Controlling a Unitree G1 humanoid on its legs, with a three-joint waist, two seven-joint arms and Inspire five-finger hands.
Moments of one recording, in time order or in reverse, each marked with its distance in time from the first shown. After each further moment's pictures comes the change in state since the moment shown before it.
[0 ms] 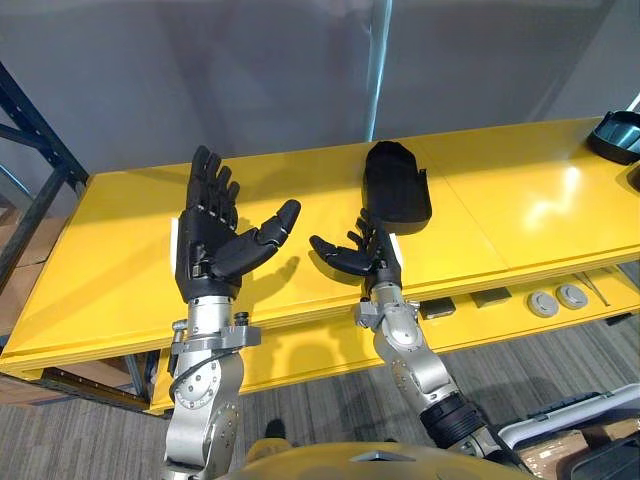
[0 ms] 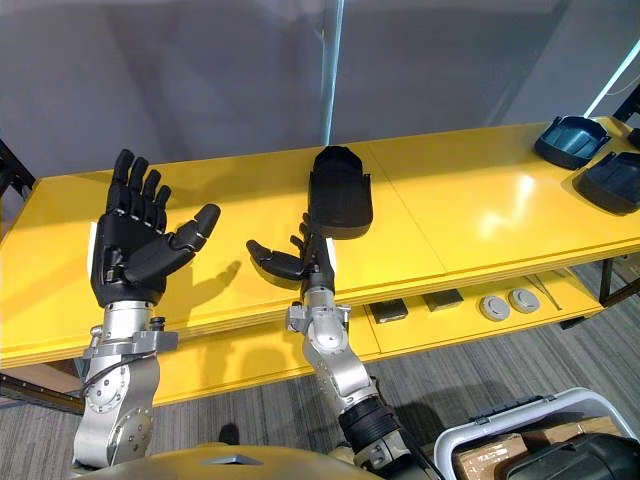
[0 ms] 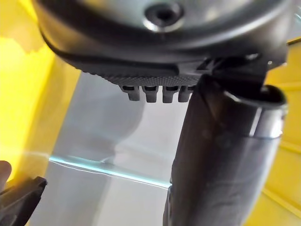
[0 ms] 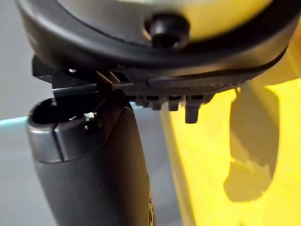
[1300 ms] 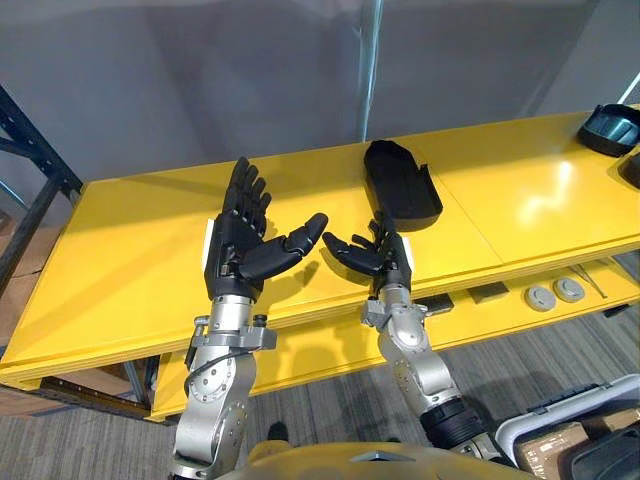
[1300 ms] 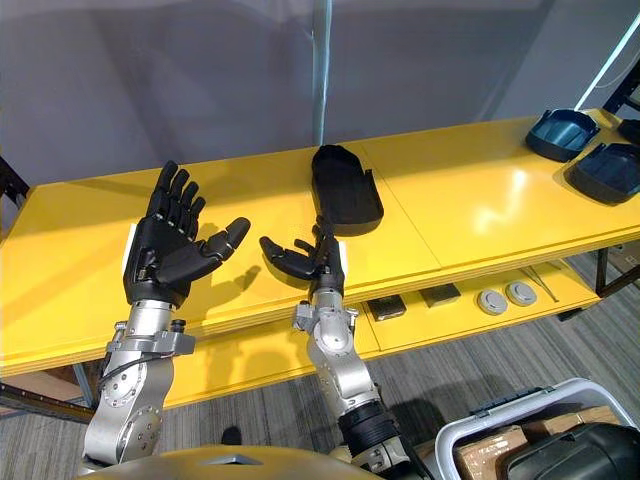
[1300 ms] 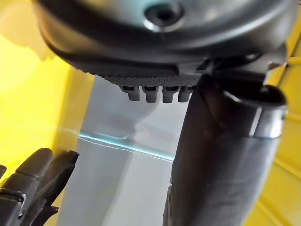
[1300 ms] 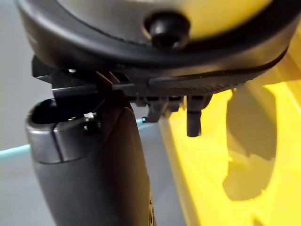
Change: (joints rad) left arm -0.012 0.011 -0.058 0.009 0.001 0.062 -0.040; right arm 0.029 0.038 -0.076 -0.014 -0.020 -0.001 -0.020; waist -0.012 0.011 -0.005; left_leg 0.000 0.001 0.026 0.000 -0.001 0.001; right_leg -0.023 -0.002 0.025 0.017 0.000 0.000
